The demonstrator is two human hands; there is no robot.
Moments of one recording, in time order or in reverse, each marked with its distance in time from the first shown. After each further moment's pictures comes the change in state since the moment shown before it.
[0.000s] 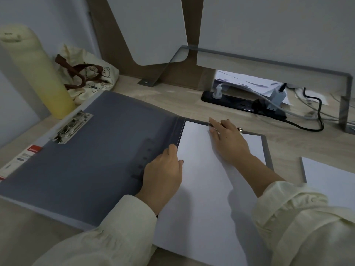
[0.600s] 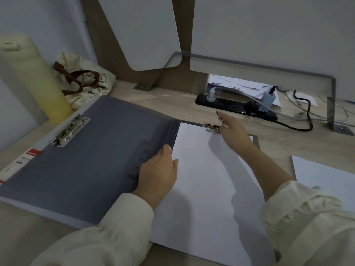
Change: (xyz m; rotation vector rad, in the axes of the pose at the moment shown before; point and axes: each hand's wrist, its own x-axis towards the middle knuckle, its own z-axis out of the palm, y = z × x) left_hand 0.004 0.003 -0.002 0.008 -0.018 -0.056; right_hand 0.003 0.002 -0.035 0.486 0.023 0.154
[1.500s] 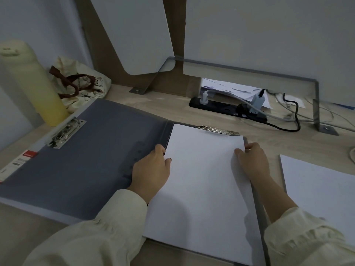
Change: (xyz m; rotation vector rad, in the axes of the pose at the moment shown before) left_hand -0.001 0.002 -0.009 -0.065 -0.043 -0.041; right_hand -0.045 0.058 -0.026 -0.119 0.263 0.363
